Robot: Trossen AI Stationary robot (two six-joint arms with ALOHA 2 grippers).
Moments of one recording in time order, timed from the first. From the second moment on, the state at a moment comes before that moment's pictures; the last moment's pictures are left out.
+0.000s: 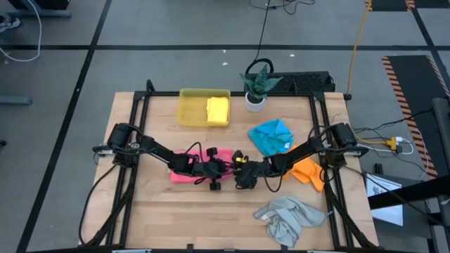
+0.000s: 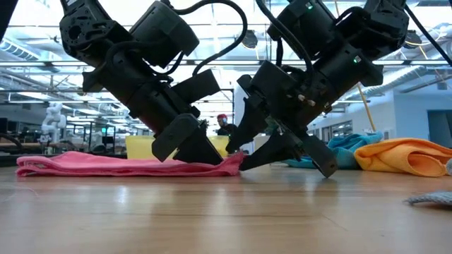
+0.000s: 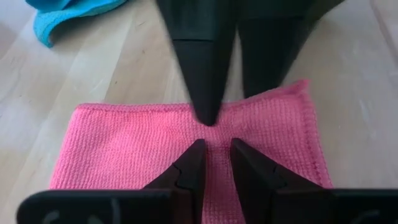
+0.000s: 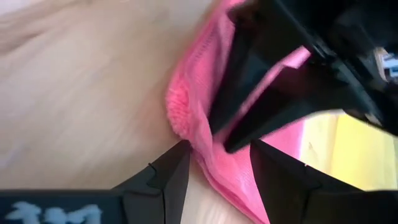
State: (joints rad) left arm -0.21 1.93 0.84 0.35 -0.32 -0.06; right arm 0.20 1.91 0.80 0.36 0.34 -0.80
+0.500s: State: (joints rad) left arm -0.26 1.72 0.84 0.09 -0.41 -0.13; right arm 0.21 1.90 0.79 0.43 0.34 -0.66
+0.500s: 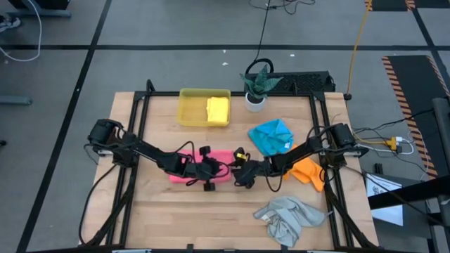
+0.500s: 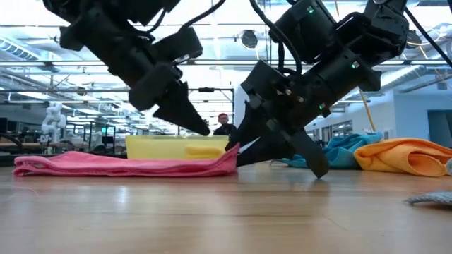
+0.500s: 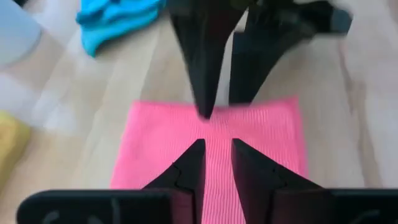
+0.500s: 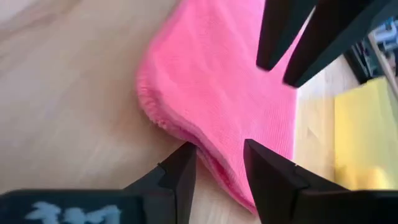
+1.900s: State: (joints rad) left arm -0.29 1.88 0.84 0.16 -0.37 -0.14; right arm 0.24 1.77 0.79 0.37 0.20 -0.37
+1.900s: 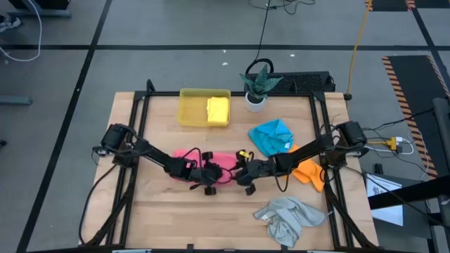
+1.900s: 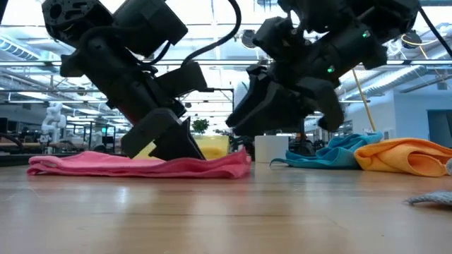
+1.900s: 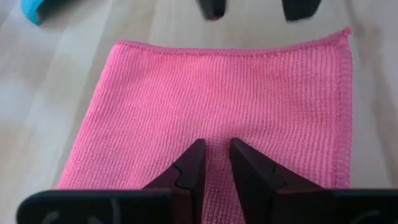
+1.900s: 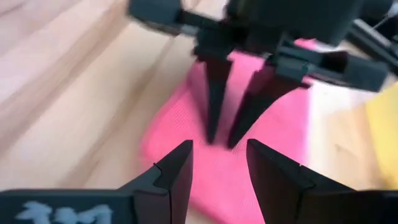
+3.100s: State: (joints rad) left arm -0.30 1.88 0.84 0.18 -0.36 -0.13; right arm 0.27 1.91 0.79 0.52 0.26 -0.76
